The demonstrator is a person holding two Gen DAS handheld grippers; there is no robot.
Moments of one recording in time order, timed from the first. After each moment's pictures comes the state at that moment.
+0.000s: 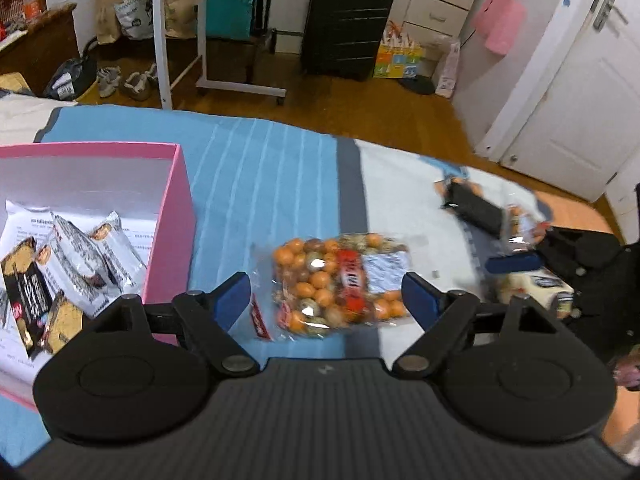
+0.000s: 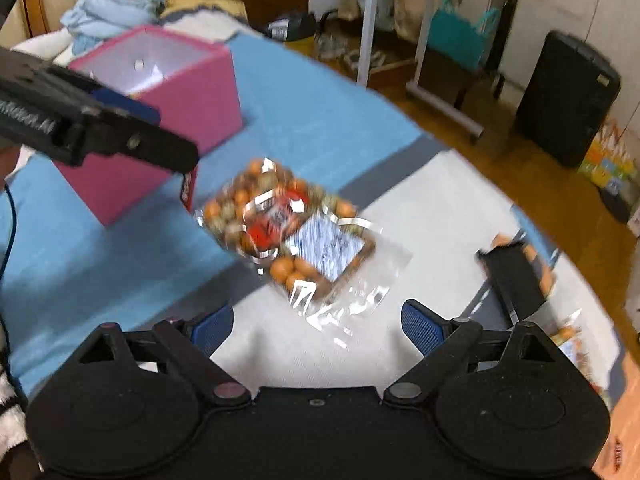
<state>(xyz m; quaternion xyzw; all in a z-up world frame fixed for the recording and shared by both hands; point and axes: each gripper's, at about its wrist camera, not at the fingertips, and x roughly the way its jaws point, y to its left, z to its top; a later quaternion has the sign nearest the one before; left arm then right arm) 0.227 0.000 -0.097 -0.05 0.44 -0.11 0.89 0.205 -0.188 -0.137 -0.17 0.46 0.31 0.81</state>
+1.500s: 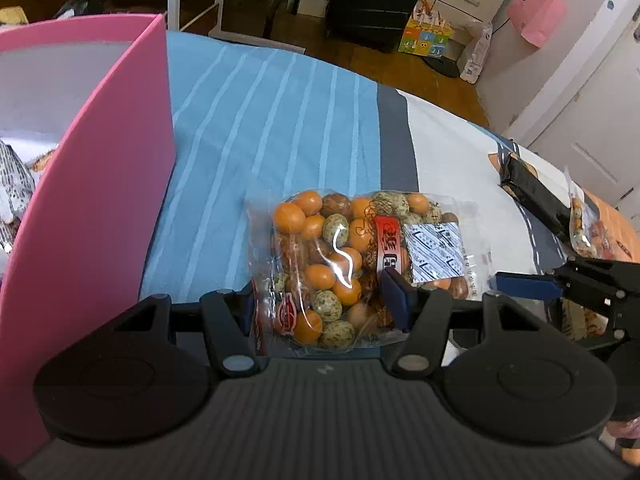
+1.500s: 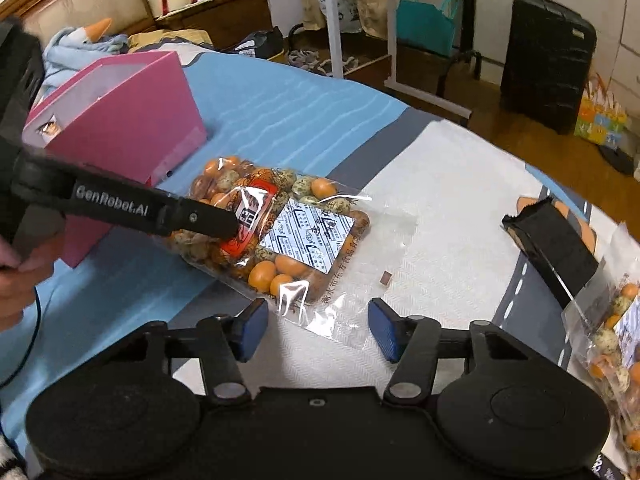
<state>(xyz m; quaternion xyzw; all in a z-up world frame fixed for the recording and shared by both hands) 0.256 0.004 -0.181 -0.10 0.48 -0.09 0.87 0.221 -0.196 -0.189 -0.07 0.46 0.28 0.84</state>
